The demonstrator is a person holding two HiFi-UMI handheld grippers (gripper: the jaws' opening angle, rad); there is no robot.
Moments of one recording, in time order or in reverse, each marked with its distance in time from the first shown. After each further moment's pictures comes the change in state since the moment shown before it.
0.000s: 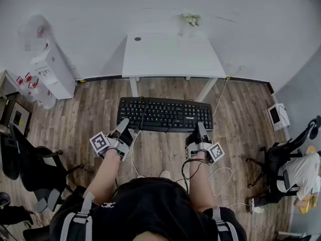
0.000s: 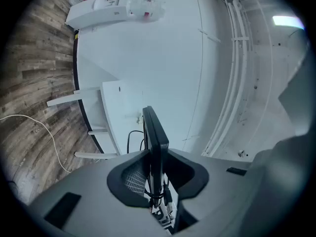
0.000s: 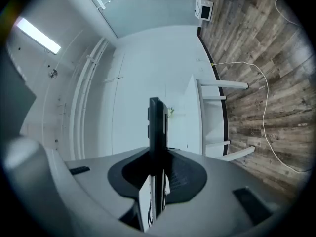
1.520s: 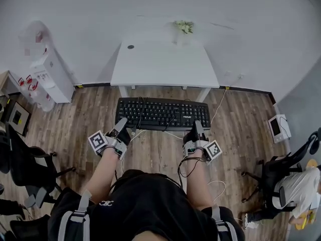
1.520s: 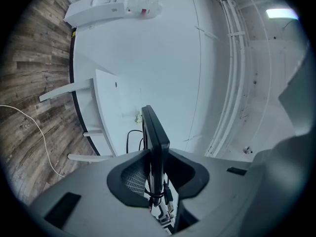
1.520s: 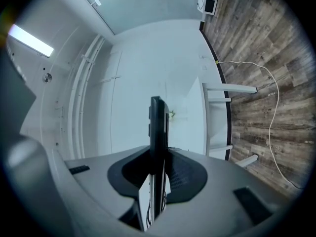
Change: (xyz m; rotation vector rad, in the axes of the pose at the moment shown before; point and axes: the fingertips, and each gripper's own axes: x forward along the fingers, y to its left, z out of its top) left arm 0.107 0.012 -0.060 0.048 -0.040 0.002; right arm 0.056 -0.007 0.117 0.031 0.054 0.023
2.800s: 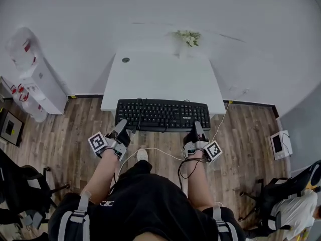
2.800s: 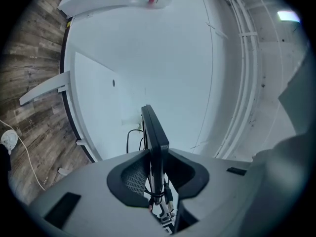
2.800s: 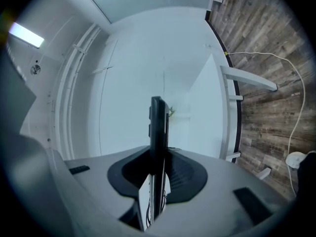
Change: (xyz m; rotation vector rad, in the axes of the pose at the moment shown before) left arm 0.196 0.096 0.129 -0.009 -0.016 -0.001; right arm 0.245 -0.064 0.056 -0.038 0.044 -0.015
